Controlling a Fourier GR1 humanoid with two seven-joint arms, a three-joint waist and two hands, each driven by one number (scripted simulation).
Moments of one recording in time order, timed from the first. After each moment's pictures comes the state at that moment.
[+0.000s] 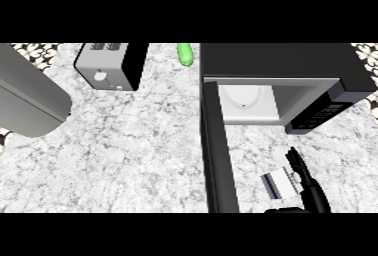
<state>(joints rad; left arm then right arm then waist) 0.82 0.22 -0.49 -2.08 0.20 0.15 -0.69 -0.09 -0.15 -0.17 -0.66 0.17 0.17 -1.01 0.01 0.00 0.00</state>
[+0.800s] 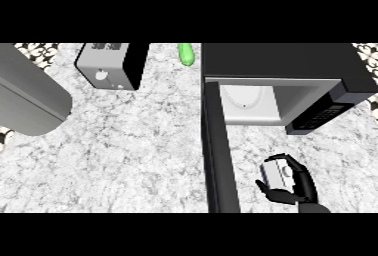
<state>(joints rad) 0.85 0.25 -0.52 -2.07 0.22 0.16 -0.74 -0.23 -0.12 -0.21 -0.50 0.19 0.03 -1.06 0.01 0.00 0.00</state>
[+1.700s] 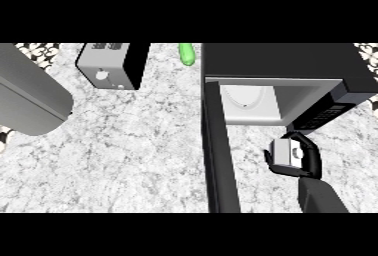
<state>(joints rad) 0.84 0.31 -0.49 -2.05 0.27 0.13 -0.77 -0.41 -0.14 -0.35 -0.41 0.07 -0.02 -1.07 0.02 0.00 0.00</state>
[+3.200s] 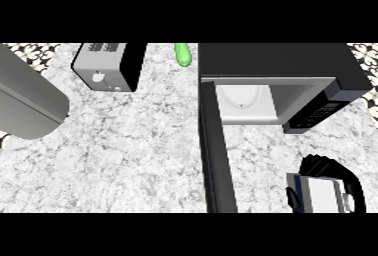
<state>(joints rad) 0.92 0.35 -0.55 -2.08 0.26 0.18 -0.83 0.17 -0.05 -0.12 -1.54 -0.14 0.19 -0.58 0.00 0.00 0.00</state>
